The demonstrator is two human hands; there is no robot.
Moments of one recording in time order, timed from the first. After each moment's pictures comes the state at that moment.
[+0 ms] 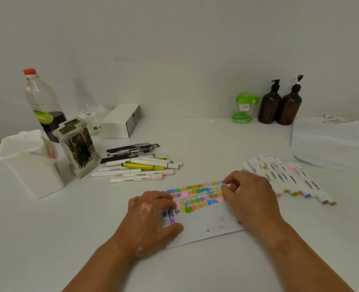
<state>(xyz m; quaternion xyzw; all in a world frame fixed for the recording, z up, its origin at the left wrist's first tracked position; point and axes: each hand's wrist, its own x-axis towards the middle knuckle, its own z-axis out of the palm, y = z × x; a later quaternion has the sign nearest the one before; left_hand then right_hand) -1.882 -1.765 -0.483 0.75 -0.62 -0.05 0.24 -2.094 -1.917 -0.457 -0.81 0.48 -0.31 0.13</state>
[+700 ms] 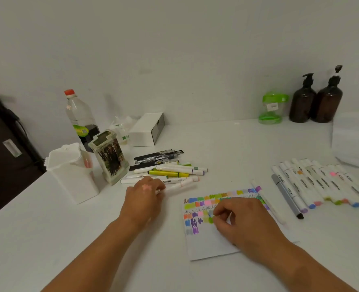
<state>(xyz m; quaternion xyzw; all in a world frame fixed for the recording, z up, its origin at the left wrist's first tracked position) -1.819 -1.781 -0.457 0.85 -0.50 0.04 0.17 -2.064 -1.879 -0.471 -0.88 0.31 -0.24 0.27</state>
